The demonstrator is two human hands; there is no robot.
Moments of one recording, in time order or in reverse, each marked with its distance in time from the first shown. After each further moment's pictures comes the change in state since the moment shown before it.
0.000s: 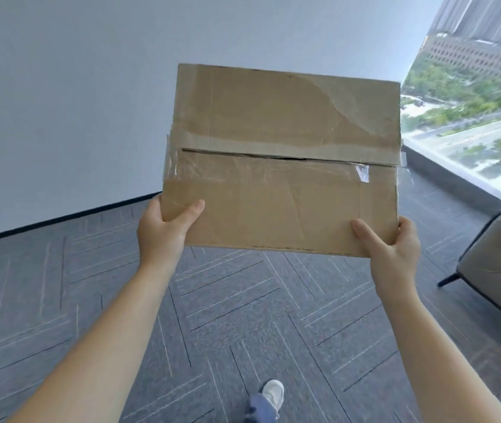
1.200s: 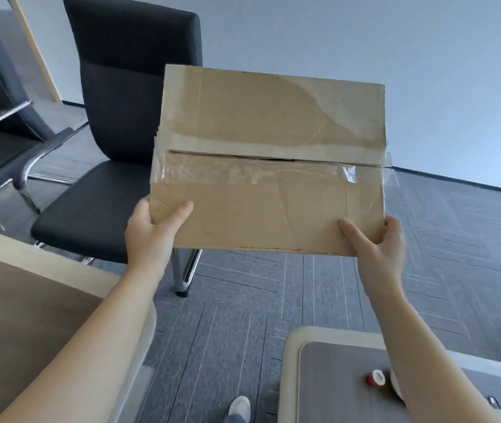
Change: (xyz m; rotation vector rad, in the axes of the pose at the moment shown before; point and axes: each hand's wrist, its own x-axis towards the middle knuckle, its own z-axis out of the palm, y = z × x) left_hand -0.737 0.068 -0.279 0.090 0.680 -0.005; right_hand -0.520 -0.078 -0.329 0.048 -0.660 -0.088
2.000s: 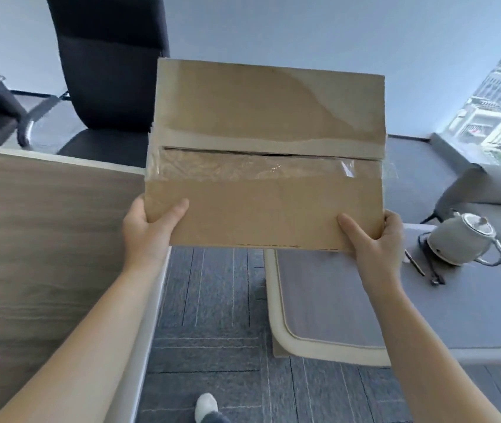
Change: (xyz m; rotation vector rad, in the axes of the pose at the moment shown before) left_hand -0.305 0.045 -0.222 -0.111 -0.182 0.004; right_hand -0.401 -0.058 -0.153 -0.040 0.223 -0.017
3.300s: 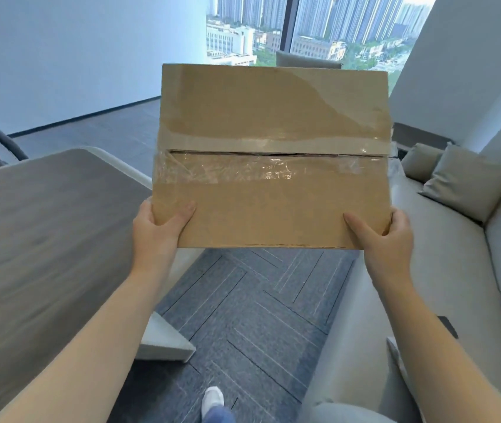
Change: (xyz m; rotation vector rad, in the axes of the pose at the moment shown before) left_hand -0.160 0.066 -0.427 -0.184 -0.939 -0.077; right_hand -0.659 -0.202 0.053 -0.257 0.864 0.147
